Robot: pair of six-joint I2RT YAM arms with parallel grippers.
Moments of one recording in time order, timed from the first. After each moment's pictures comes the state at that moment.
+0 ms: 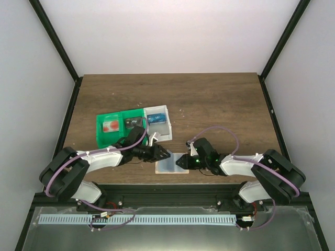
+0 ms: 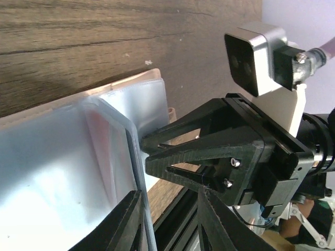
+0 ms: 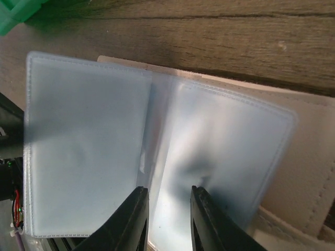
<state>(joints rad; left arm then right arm) -0.68 1.43 0.54 0.15 0.68 -0.88 0.75 1.38 0.36 0.23 -0.40 0.78</state>
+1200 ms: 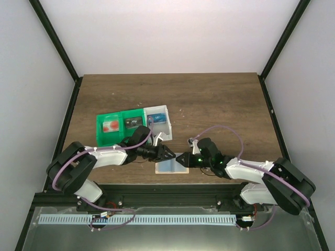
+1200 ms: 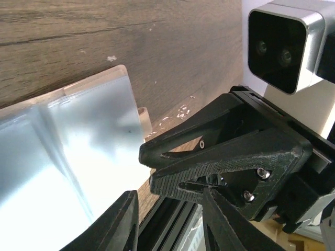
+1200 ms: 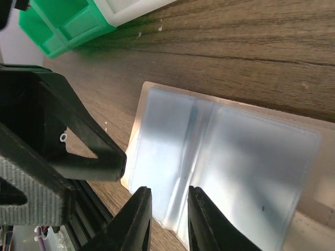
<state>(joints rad) -0.72 1.53 0.57 0.30 0.76 -0.92 0.75 1.25 0.32 0.28 -0.38 0.81</state>
